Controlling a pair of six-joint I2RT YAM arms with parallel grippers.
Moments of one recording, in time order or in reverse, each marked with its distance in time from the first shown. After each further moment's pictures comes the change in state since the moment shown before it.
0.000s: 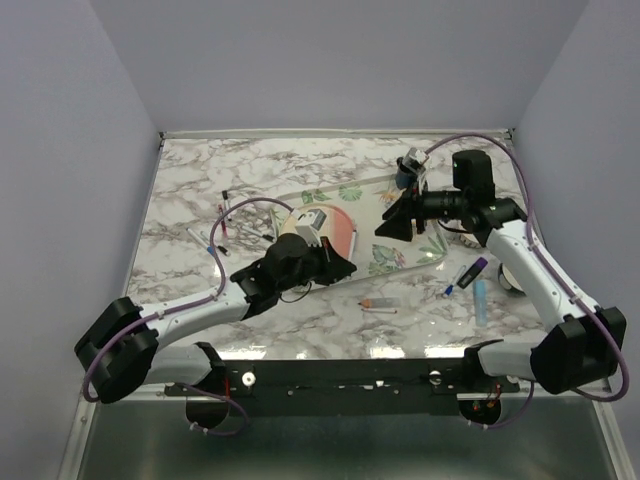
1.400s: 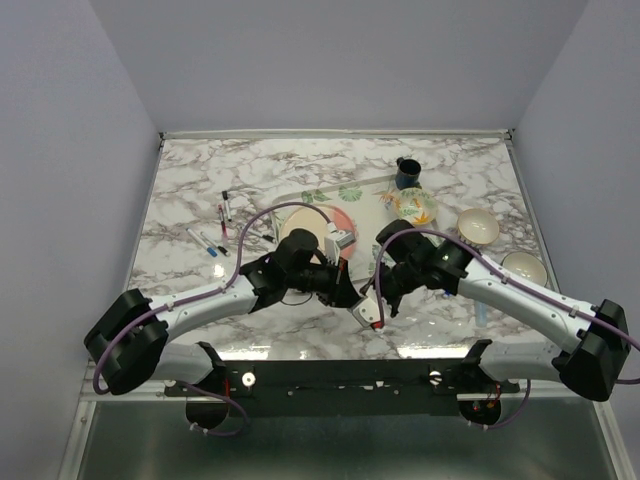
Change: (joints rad) left arm 0.018 0.047 0.064 -0.177 0.530 0.184; right arm 0.566 -0.095 -0.159 -0.387 0.468 -1.498
